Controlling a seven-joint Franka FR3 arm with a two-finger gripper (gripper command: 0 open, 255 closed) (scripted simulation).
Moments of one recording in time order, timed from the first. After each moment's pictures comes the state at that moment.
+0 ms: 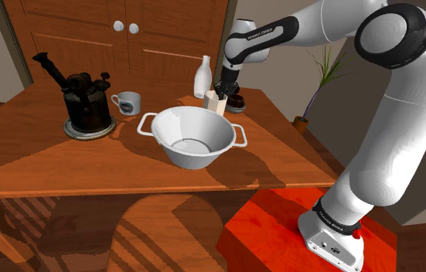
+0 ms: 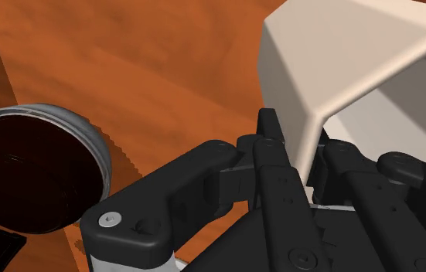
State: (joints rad) arm -0.03 0.22 -0.13 -1.91 0.03 2.18 0.06
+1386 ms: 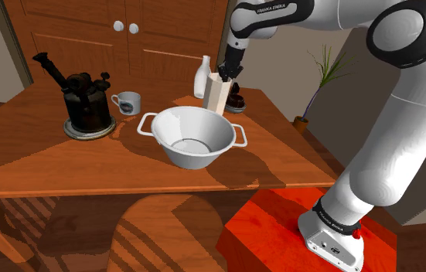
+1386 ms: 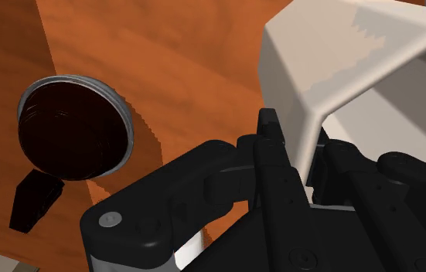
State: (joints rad) arm -0.03 0.16 -0.13 -1.77 0.02 1.98 0.07
